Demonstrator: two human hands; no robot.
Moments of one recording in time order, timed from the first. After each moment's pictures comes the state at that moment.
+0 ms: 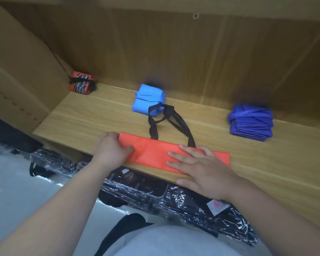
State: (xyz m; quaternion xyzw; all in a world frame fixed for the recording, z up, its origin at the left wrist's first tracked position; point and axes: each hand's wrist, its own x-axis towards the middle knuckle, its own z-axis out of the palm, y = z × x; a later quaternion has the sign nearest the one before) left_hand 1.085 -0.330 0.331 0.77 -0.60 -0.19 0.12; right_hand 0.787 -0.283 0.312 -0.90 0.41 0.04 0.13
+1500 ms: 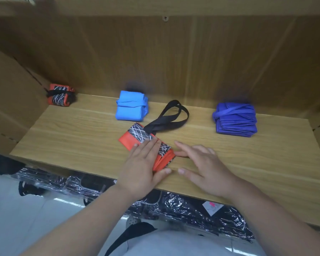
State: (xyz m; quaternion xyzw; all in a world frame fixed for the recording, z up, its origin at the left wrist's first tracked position) left_hand 1.002 -0.306 0.304 0.51 -0.85 -0.11 0.07; right_hand 0.763 -0.284 0.304 -0.80 0.52 -0.17 0.25
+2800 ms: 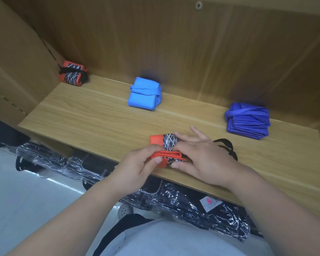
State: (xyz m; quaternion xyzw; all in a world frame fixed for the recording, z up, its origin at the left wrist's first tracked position) left_hand 1.034 -0.277 0.315 0.45 -0.76 -0.36 0.31; right_hand 0.791 -0.300 0.339 -0.90 0.40 -0.11 0.14
